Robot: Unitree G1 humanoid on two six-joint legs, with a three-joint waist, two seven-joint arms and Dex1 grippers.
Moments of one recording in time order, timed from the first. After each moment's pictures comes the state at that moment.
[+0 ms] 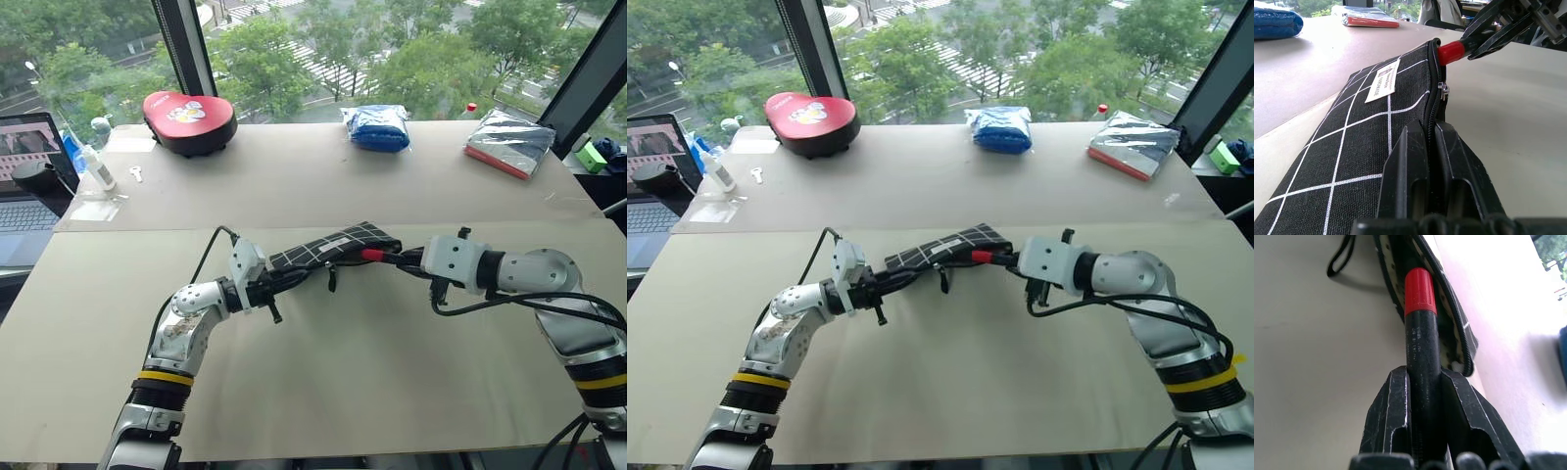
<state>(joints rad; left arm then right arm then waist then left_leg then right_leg) -0.35 0.36 -0.06 0.12 -0.36 0.14 -1.00 -0.39 -0.86 0.14 -0.20 0.02 0.14 0.93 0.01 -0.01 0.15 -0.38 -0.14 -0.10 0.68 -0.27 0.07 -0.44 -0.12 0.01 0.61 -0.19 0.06</state>
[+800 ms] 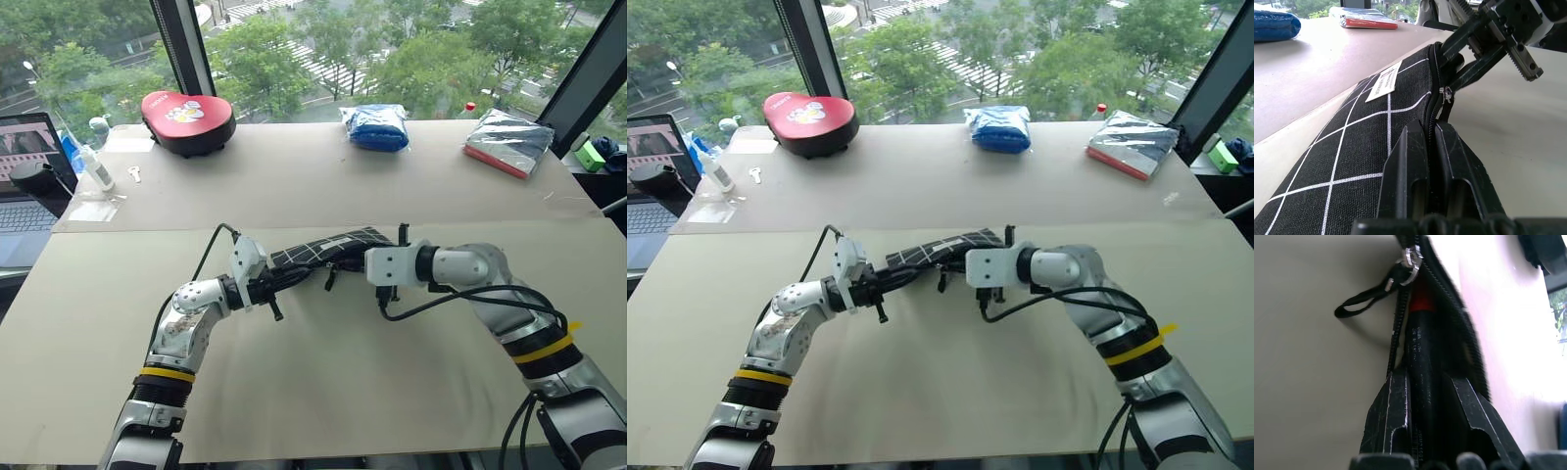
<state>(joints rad) -0.37 0.36 -0.06 0.14 -0.35 0.14 -1.00 -0.59 -0.67 0.38 0.00 -0.29 -0.07 0.87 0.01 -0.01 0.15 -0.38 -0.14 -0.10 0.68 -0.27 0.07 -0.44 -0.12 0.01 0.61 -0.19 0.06</state>
